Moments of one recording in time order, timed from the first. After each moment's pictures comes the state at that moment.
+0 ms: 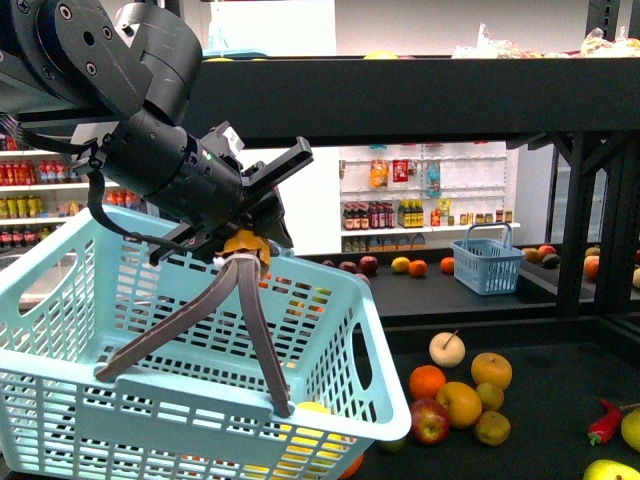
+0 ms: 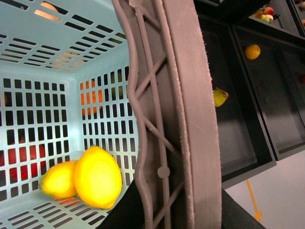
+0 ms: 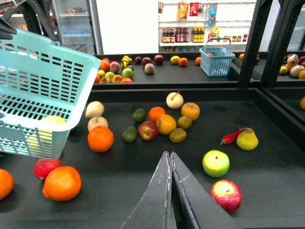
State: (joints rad) left arm -0.29 2.00 1.80 -0.33 0.32 -0.44; right arm 0.00 0.23 0.01 0.23 0.00 0.01
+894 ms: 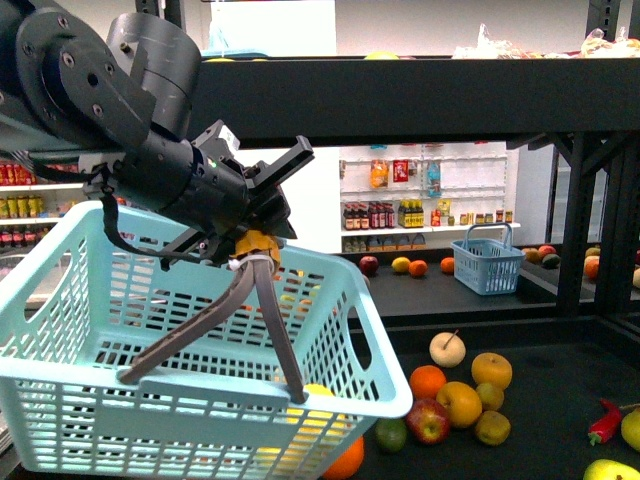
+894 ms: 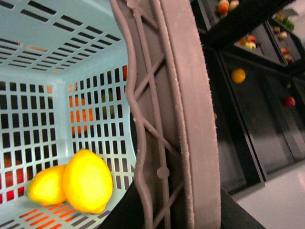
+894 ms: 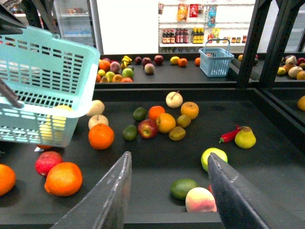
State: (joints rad) left arm -0.29 2.00 1.70 -0.10 0.29 -0.52; right arm 0.00 0.00 0.01 0.00 0.00 0.00
